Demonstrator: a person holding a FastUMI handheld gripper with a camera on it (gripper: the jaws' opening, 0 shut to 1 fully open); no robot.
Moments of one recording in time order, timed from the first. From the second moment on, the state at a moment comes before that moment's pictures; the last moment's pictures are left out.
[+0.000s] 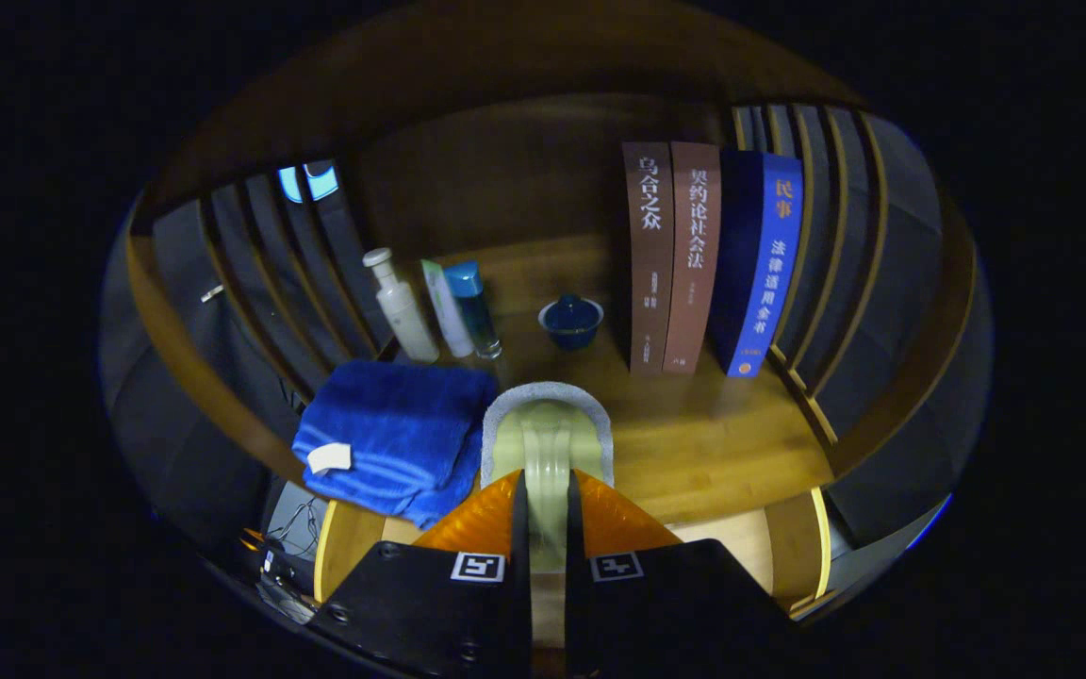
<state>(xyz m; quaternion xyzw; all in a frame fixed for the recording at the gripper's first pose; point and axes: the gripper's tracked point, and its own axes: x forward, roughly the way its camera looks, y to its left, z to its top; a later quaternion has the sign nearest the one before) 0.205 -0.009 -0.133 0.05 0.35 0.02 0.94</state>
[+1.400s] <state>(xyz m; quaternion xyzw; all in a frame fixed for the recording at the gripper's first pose) 0.240 -0.023 -0.151 0.05 0.33 -0.01 0.94</state>
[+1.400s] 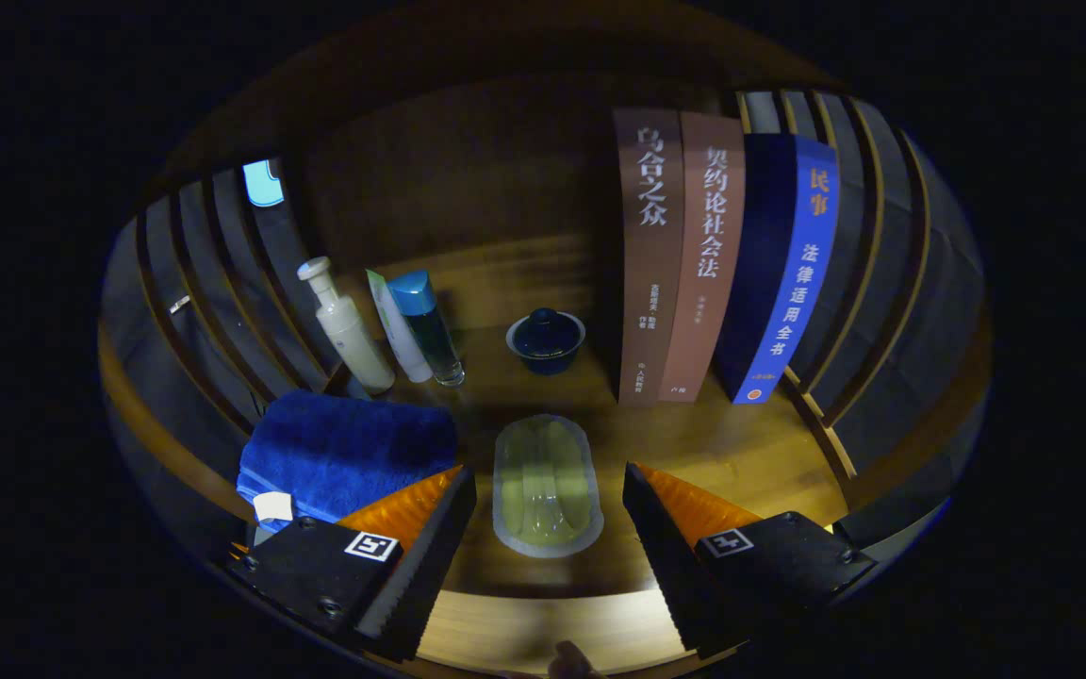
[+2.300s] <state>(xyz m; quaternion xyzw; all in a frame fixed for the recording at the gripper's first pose) 0.005 0.008 -0.090 0.03 0.10 0.04 0.99</state>
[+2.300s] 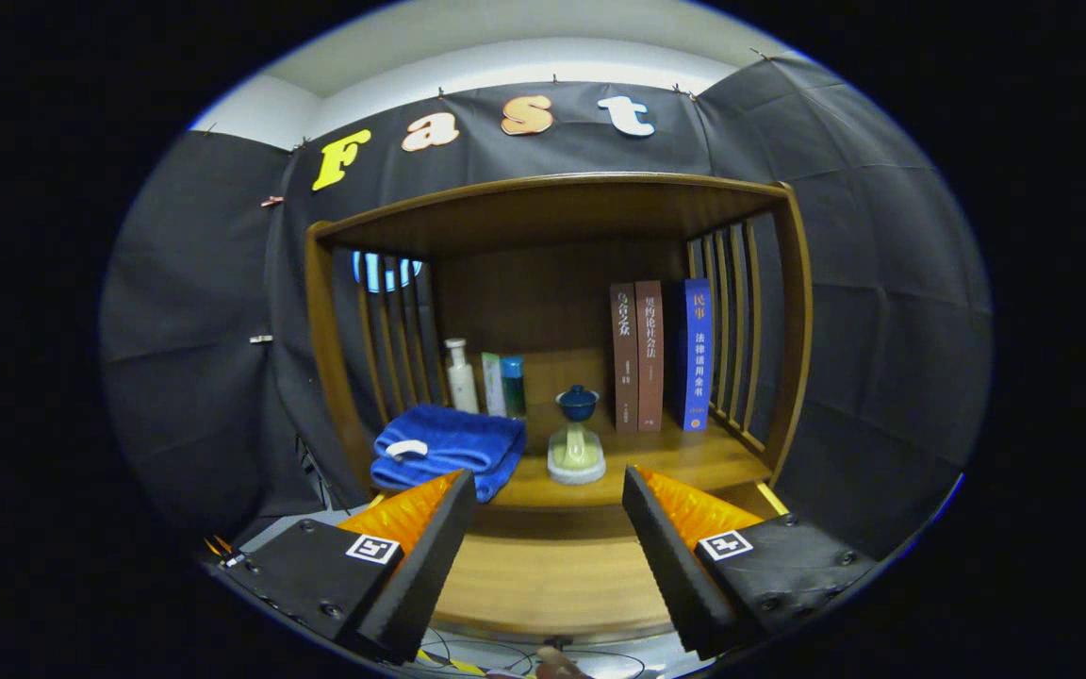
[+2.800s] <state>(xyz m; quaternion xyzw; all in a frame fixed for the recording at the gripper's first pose) -0.071 0.001 -0.233 0.06 0.14 0.00 0.99</state>
